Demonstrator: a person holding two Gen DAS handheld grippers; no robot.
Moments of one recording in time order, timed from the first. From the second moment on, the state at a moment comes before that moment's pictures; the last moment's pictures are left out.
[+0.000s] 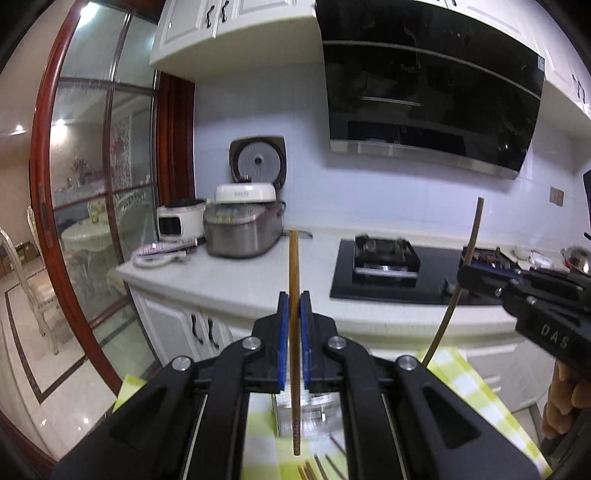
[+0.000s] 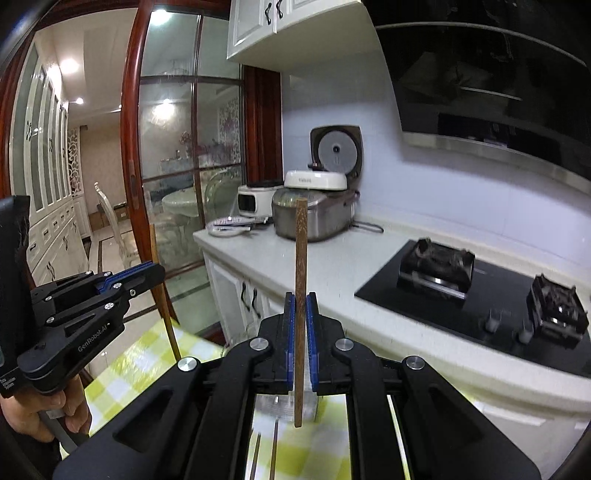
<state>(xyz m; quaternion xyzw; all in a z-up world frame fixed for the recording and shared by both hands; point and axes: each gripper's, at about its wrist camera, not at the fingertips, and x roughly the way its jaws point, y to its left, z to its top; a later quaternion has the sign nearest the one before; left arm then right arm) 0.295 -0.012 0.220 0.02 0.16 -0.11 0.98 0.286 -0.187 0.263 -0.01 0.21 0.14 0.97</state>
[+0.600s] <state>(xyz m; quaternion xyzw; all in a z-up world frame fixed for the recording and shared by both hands) 0.379 -0.021 0.181 -0.02 0.13 -0.10 0.99 0.359 -0.178 0.227 0.00 0.21 0.14 0.97</state>
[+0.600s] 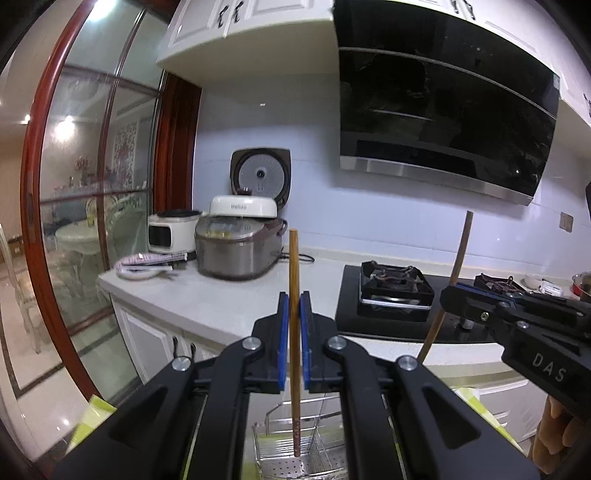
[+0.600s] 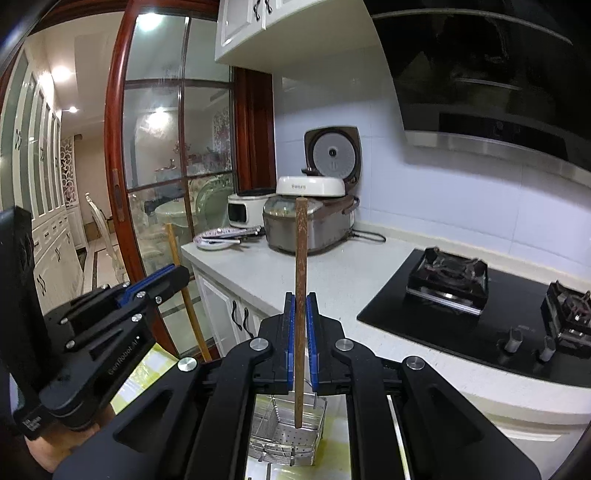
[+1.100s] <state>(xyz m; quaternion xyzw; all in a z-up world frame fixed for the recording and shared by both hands) 0.397 -0.019 0.113 -0.03 0.16 -0.10 0.98 0.378 -0.172 0.155 0.00 0.25 0.13 0.96</state>
